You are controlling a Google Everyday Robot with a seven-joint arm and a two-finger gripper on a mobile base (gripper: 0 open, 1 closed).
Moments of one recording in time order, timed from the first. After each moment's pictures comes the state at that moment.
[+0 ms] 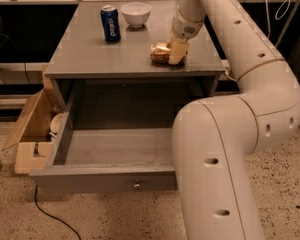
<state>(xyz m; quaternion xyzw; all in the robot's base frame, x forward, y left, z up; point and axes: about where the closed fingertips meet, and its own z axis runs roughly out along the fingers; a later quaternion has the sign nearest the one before) 0.781 -0.089 0.846 -0.71 0.68 0.00 0.18</state>
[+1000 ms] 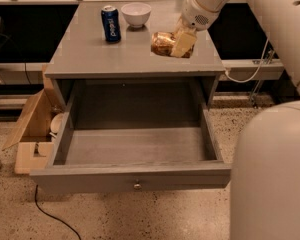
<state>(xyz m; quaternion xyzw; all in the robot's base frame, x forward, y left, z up) 0.716 -0.087 0.913 -0.67 0.70 0.03 0.25</state>
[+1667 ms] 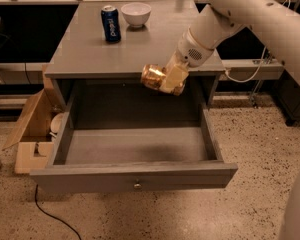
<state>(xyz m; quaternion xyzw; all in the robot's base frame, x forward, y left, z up) 0.633 -0.061 0.852 -0.61 0.75 0.15 0.21</state>
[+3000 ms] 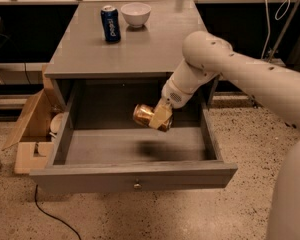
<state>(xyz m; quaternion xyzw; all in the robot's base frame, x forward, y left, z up) 0.609 -0.029 0.718 -0.56 0.79 0.19 0.14</state>
